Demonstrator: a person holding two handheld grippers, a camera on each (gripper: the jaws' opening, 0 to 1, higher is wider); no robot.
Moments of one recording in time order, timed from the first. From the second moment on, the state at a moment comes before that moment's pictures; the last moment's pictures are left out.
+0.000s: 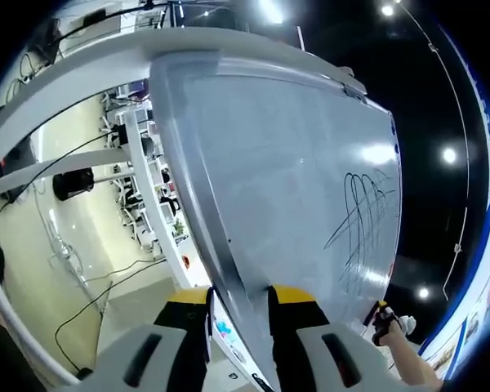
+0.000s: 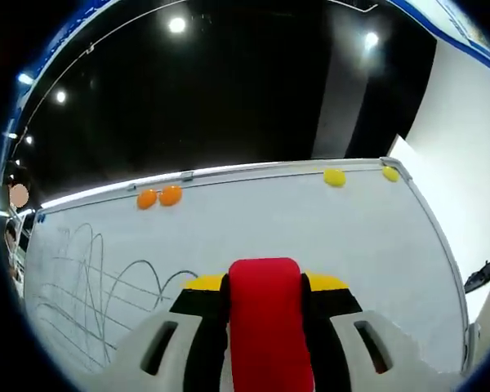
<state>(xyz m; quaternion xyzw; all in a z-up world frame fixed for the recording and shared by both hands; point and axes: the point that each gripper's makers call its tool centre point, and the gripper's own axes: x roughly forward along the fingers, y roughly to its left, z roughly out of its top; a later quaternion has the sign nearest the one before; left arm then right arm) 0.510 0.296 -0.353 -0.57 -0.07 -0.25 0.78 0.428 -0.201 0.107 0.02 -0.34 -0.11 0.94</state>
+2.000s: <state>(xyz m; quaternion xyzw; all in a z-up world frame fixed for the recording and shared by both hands) 0.508 0.294 -0.353 -0.56 -0.07 -0.26 0.78 0.450 -0.098 0.066 -0.60 -0.20 0.13 0.77</state>
